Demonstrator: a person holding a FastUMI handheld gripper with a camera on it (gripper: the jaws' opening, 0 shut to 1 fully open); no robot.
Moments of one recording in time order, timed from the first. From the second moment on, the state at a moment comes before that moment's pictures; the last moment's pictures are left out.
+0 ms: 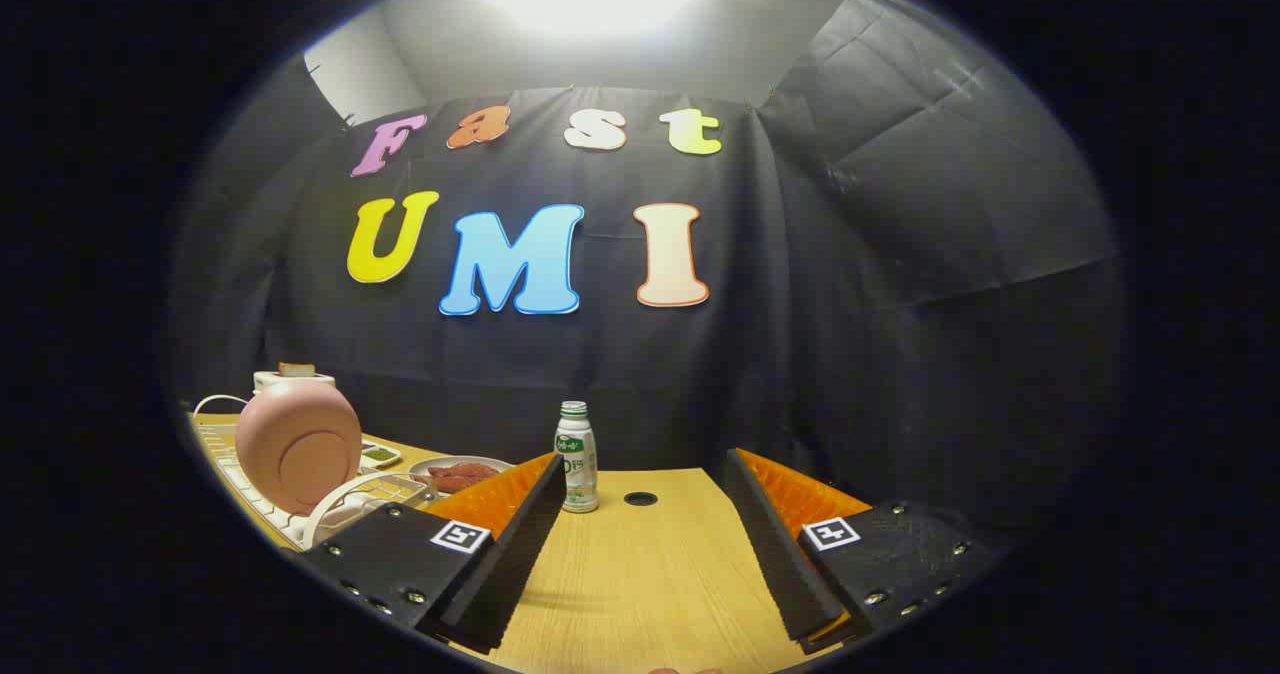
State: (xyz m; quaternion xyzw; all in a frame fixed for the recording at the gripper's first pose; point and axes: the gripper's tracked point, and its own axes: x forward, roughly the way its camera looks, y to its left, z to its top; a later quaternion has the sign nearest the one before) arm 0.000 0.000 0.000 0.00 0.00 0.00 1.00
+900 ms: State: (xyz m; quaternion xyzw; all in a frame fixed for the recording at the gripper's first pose) arm -0.060 0.177 0.162 -0.02 0.01 -0.02 1.00
